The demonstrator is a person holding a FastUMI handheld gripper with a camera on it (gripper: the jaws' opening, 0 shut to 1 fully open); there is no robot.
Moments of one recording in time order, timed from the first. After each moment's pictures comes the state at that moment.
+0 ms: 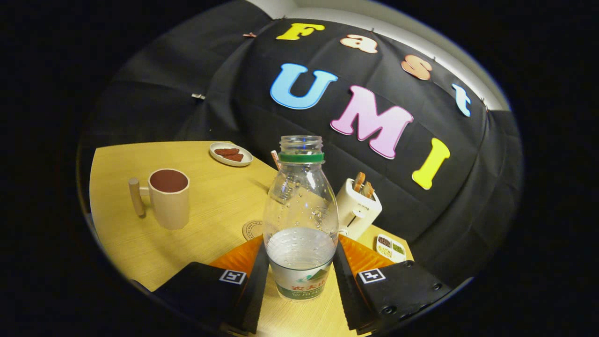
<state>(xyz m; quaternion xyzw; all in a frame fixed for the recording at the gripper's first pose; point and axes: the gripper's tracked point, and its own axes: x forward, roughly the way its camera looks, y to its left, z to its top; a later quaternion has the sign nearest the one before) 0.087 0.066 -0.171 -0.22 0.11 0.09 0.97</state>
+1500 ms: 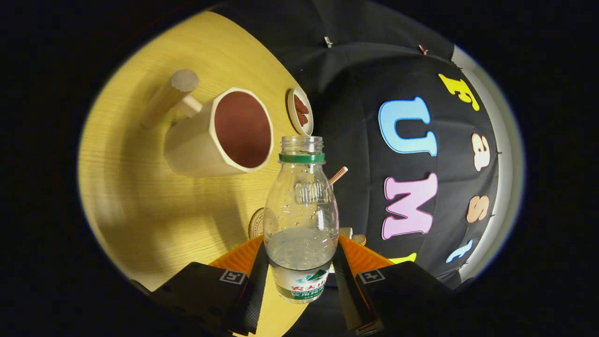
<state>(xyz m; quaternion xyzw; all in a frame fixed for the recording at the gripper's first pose) 0.119 0.165 -0.200 -0.63 0.13 0.12 0.76</state>
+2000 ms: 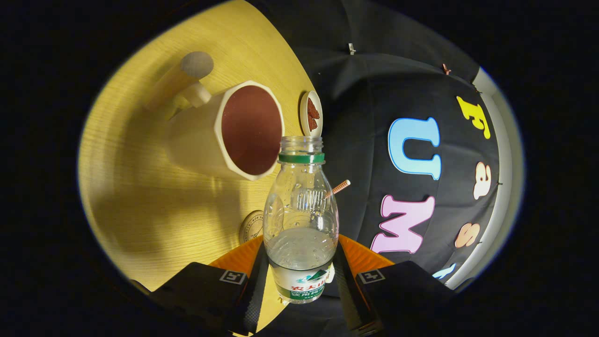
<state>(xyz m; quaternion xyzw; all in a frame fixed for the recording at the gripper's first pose) 0.133 0.176 -0.203 -0.68 0.11 0.14 0.71</state>
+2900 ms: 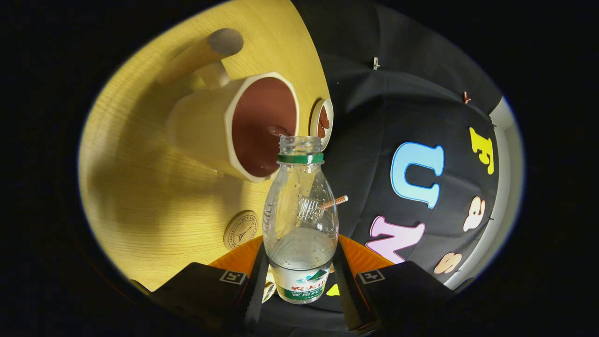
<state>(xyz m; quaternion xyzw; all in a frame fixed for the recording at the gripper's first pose) 0.147 0.184 -0.203 -0.74 0.08 0.16 0.65</state>
